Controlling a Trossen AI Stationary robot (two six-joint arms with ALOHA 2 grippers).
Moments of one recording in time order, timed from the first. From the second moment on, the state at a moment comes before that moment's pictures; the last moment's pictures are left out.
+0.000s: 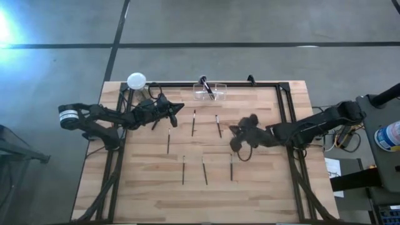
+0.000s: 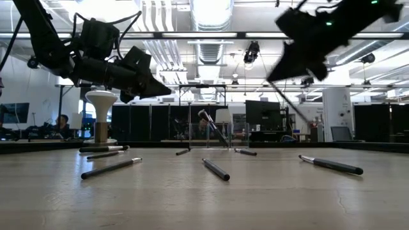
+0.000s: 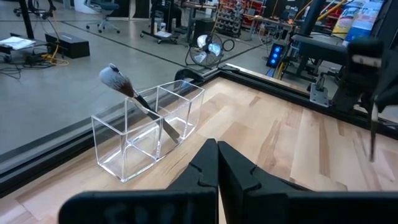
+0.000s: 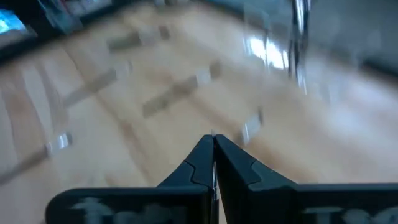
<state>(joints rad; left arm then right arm) 0.40 1.35 0.34 0.92 -0.07 -0.19 0.19 1.24 0.64 -0.04 0.67 0.61</state>
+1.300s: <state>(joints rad) 0.40 1.35 0.34 0.88 -0.05 -0.17 -0.66 1.77 0.83 0.82 0.05 0.03</state>
